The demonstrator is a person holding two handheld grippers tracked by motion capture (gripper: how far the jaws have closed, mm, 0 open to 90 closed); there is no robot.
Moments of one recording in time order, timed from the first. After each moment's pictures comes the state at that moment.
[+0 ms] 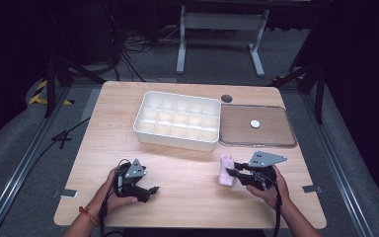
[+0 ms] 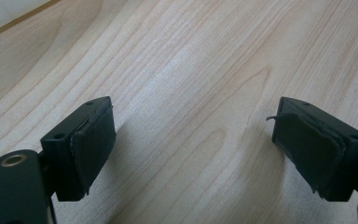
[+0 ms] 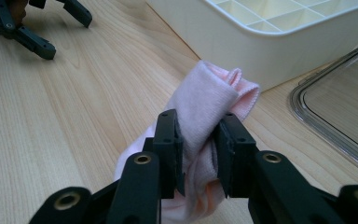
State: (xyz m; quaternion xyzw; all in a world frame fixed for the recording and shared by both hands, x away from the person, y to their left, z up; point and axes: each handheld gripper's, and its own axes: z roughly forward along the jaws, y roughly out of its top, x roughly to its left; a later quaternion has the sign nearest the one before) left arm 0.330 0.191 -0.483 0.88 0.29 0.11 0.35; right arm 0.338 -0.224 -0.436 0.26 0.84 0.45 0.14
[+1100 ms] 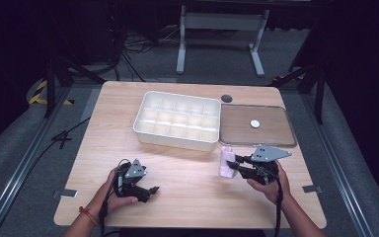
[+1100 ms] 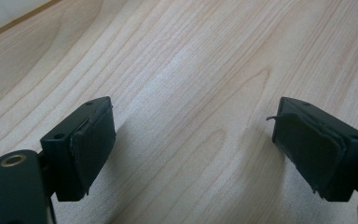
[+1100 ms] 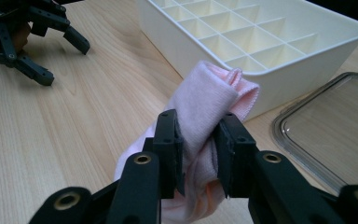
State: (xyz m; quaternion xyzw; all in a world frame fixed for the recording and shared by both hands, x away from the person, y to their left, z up) left arm 0.330 0.191 -0.483 0.88 0.29 0.11 0.35; right arm 0.346 -0.224 -0.418 0.26 0.83 0.48 0.16
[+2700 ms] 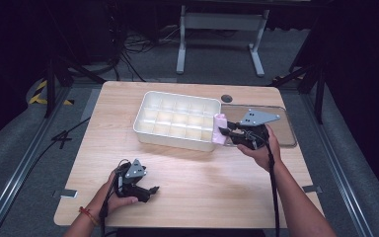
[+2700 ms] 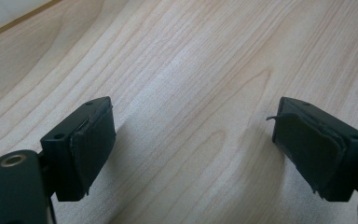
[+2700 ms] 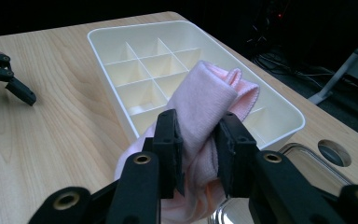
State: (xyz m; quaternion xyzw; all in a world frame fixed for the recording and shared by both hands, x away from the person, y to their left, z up) left arm 0.330 0.190 -0.483 0.88 0.30 0.11 0.35; right arm 0.416 -0.193 -0.361 0.24 0.82 0.47 0.22
